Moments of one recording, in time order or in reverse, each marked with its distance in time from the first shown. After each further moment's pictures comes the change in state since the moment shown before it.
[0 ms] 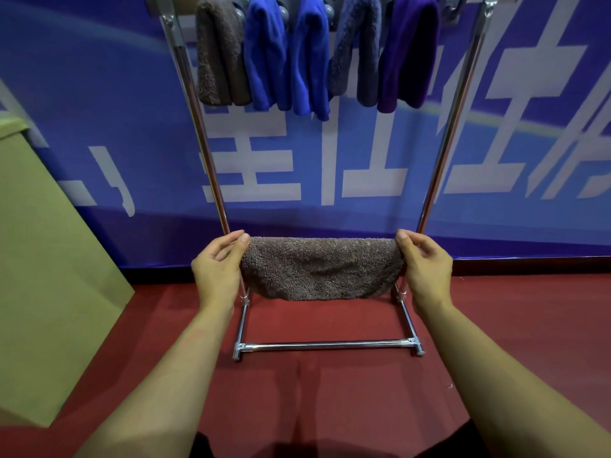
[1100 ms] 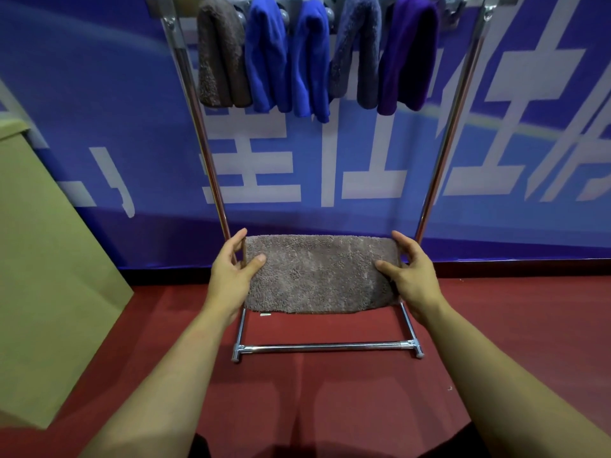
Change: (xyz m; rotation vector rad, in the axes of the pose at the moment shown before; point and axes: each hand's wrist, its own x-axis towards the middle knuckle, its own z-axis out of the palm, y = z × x) left_hand 0.003 -0.015 -0.003 0.178 -0.259 -0.091; right_hand -0.002 0.007 -0.002 -0.141 -0.269 0.108
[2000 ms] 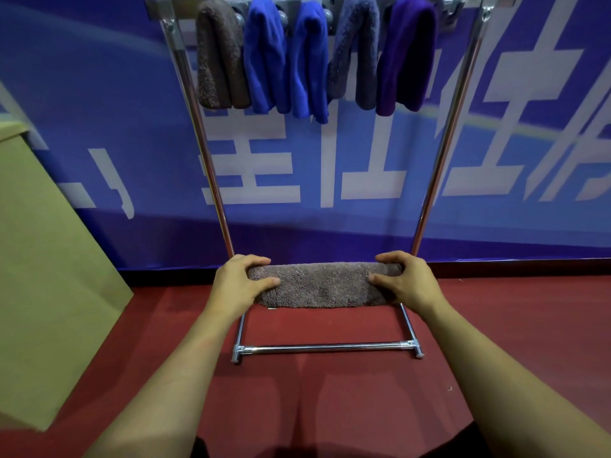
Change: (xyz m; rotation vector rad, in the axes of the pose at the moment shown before) left_hand 0.001 -0.004 -0.004 0.629 -0.126 0.095; right_hand 0.004 0.003 -0.010 -0.584 -0.122 -0.067
